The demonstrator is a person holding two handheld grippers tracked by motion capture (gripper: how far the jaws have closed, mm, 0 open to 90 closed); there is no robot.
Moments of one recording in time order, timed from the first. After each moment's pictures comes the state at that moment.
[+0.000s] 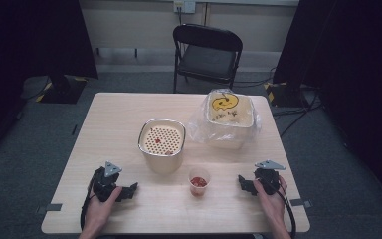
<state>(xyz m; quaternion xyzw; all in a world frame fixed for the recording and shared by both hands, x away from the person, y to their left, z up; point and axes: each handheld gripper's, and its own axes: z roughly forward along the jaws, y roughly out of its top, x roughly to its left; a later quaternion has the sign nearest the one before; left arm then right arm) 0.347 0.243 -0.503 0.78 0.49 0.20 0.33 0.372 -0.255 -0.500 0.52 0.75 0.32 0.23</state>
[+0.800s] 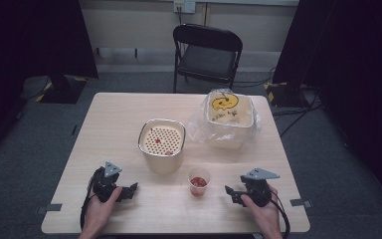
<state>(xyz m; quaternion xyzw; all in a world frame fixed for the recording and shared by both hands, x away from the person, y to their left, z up) 0.347 0.243 -0.503 0.78 0.49 0.20 0.33 0.328 -0.214 -0.473 0.44 0.79 0.39 0.16</state>
